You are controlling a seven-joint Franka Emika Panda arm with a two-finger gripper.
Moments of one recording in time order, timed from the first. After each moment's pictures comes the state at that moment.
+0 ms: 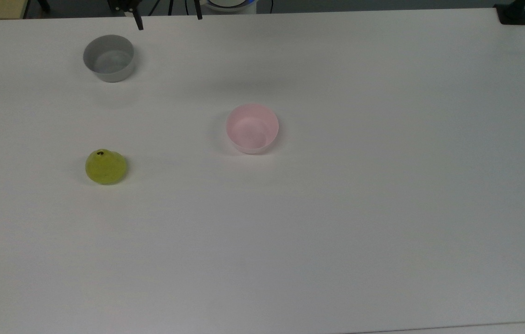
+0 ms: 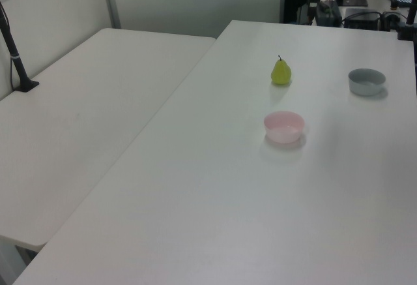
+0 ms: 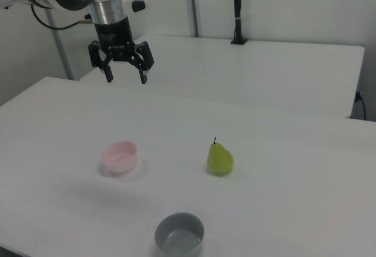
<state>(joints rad) 0.06 0.00 -0.14 -1.59 0.03 1.66 -0.36</state>
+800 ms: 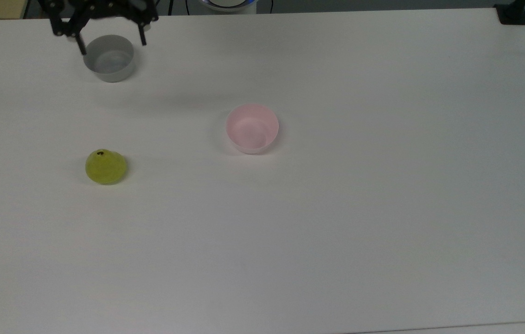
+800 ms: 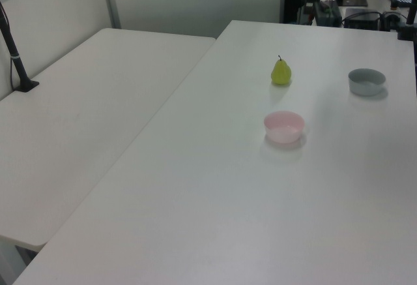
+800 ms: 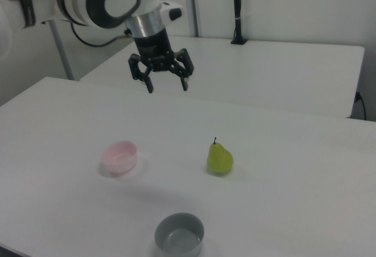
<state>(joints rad) -0.06 0.09 -0.15 -1.59 -0.02 1.82 -0.51</state>
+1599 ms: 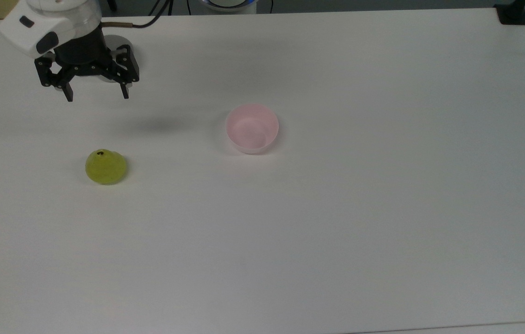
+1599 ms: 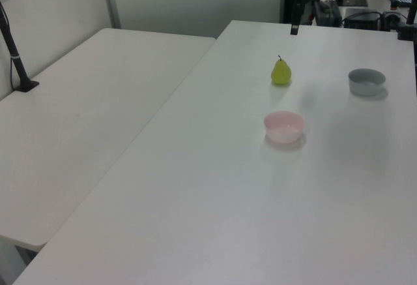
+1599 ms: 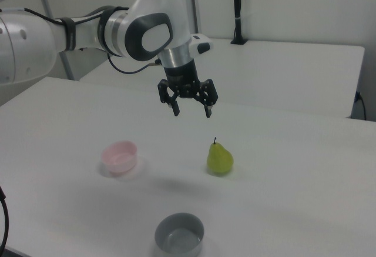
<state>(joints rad) -0.10 0.24 -0.16 -1.59 -0.02 1.94 -0.41</state>
